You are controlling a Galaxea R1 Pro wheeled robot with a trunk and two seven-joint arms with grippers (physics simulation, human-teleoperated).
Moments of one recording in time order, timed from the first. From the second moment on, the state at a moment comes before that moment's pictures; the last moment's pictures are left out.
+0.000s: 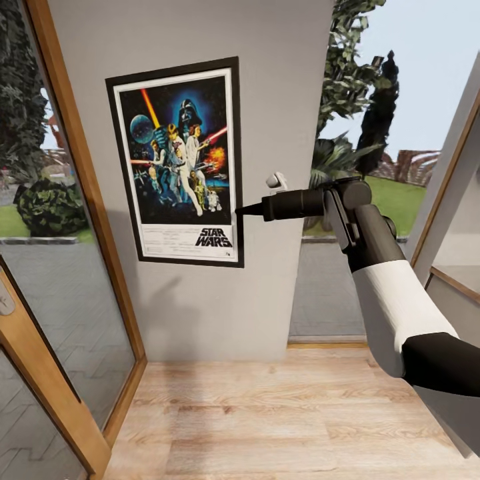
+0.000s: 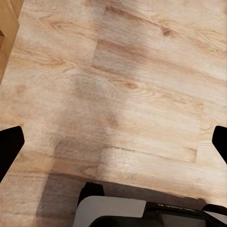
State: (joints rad) left arm -0.27 0.32 -0.37 -0.12 0.78 -0.15 -0.43; right arm -1.33 0.02 0.14 -1.04 -0.01 0.95 1.16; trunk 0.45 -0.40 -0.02
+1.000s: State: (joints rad) left arm -0.27 0.32 -0.37 -0.12 0.79 -0.15 -0.43; right arm -1.38 -0.05 0.12 -1.04 -0.02 0.96 1.24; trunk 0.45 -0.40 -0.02
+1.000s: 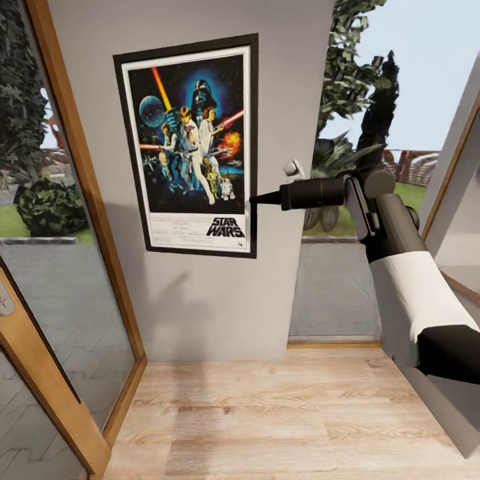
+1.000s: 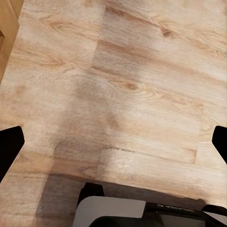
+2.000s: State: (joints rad) left arm -0.27 0.32 -0.37 -0.12 0.79 -0.14 -0.43; right arm -1.40 -0.06 0.06 -1.04 -0.02 0.96 1.24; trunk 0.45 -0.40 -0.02
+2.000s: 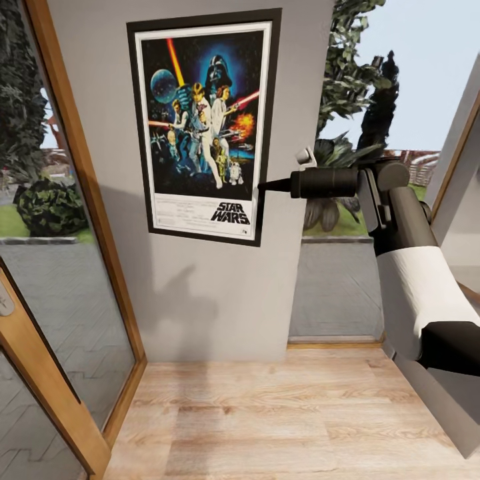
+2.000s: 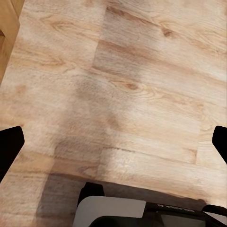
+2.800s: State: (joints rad) left arm -0.27 0.32 -0.37 -0.12 0.79 -0.14 -0.43; right arm -1.40 -0.06 0.06 -1.04 -0.02 0.96 1.24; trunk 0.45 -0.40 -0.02
